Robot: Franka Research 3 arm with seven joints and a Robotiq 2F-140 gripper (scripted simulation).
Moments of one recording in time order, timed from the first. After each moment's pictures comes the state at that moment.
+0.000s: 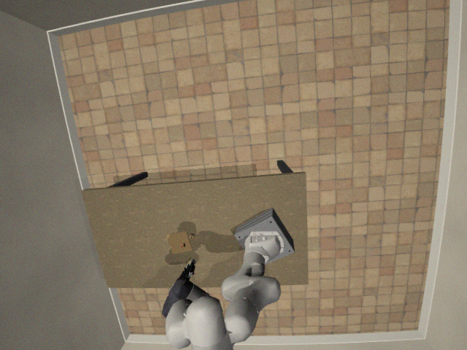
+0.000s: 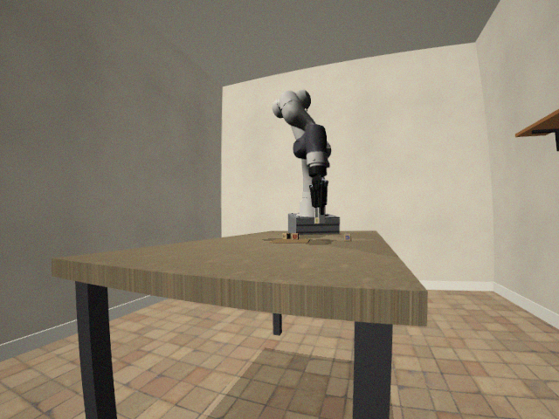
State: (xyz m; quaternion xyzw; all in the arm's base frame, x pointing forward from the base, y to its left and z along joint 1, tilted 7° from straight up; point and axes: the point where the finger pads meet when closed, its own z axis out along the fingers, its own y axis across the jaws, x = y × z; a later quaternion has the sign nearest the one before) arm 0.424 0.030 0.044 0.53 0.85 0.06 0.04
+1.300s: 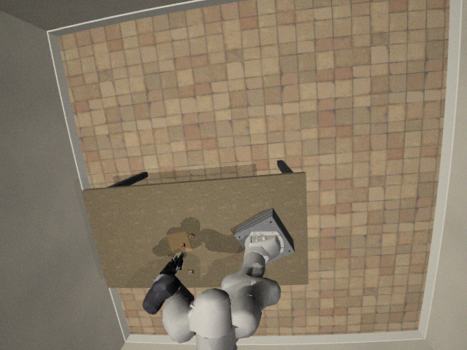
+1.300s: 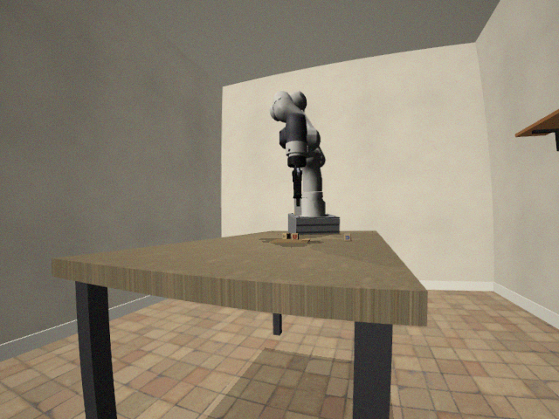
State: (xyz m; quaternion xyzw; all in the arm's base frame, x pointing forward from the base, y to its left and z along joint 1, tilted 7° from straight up) arm 0.456 -0.057 0.081 0.65 0.75 0.05 0.03
